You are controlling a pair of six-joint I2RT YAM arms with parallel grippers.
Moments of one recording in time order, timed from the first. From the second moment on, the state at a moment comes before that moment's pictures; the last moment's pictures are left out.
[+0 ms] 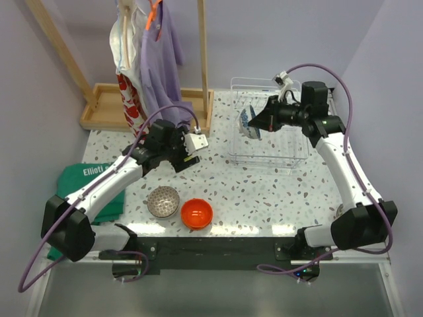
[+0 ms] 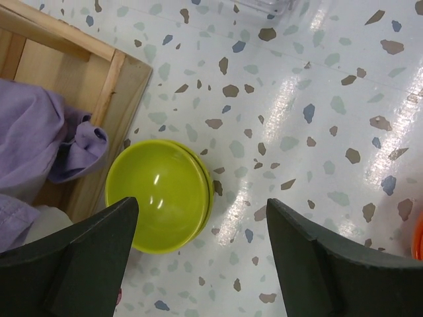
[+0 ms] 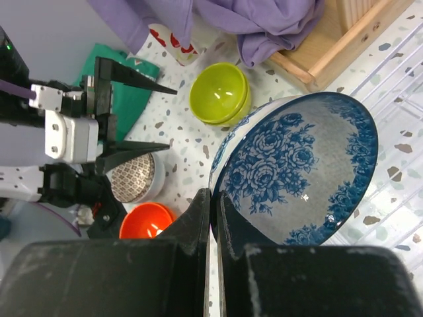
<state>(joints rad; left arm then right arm) -0.52 1.30 0.99 -0.43 0.23 0.66 0.18 1.37 1.38 -0.52 -0.77 0.19</state>
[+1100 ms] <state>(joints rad) -0.65 1.72 1.35 -0.28 0.17 0.53 -0.07 1.71 1.28 -0.24 -1.00 0.53</state>
